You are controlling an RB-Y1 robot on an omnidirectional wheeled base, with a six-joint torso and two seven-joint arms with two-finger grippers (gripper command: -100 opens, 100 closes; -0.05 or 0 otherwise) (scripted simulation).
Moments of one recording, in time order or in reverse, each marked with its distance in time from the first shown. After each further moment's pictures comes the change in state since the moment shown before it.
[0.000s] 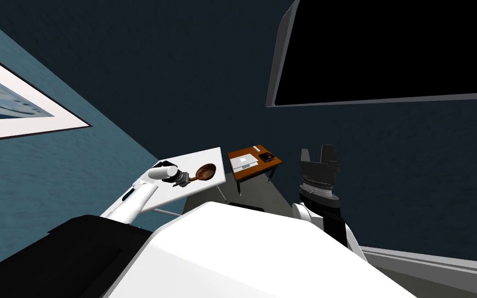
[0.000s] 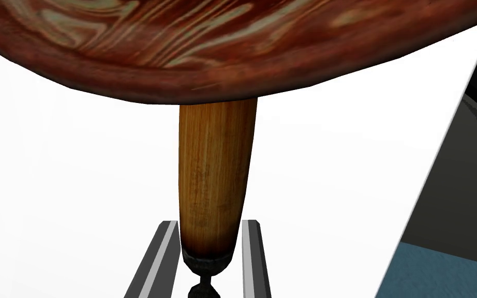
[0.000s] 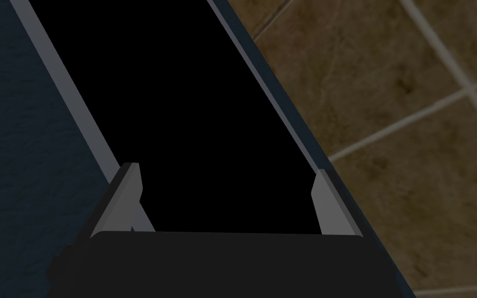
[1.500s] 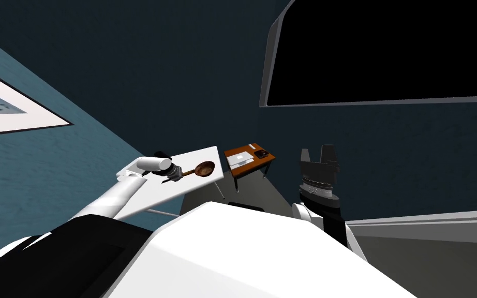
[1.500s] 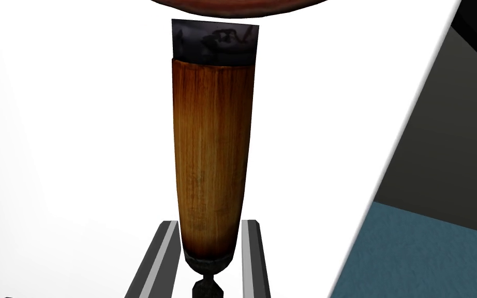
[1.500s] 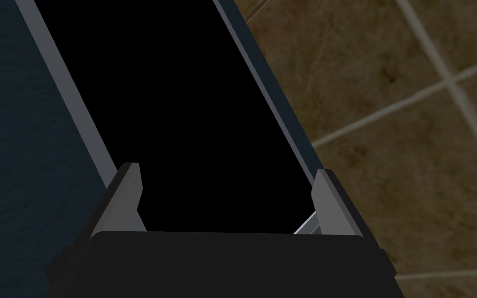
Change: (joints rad) left arm 0.024 0.174 0.050 -0.128 0.011 0.116 0.202; right arm 0.000 0.000 0.000 0.000 0.000 0.000 0.000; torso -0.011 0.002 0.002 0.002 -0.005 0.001
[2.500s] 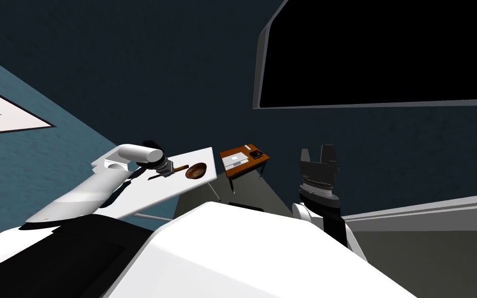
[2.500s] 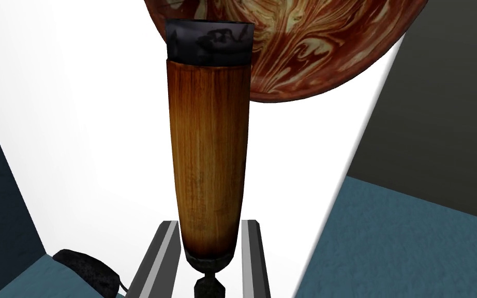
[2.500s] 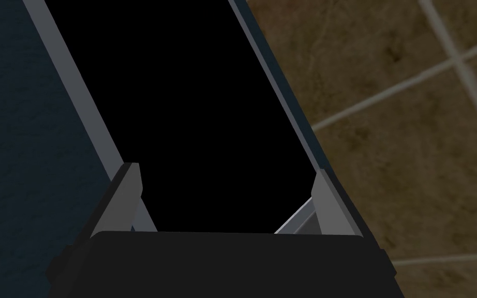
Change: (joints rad) left arm 0.017 0.137 0.119 -0.103 0.046 0.179 0.094; right arm 0.000 0.000 0.000 0.000 0.000 0.000 0.000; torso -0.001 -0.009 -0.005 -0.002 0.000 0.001
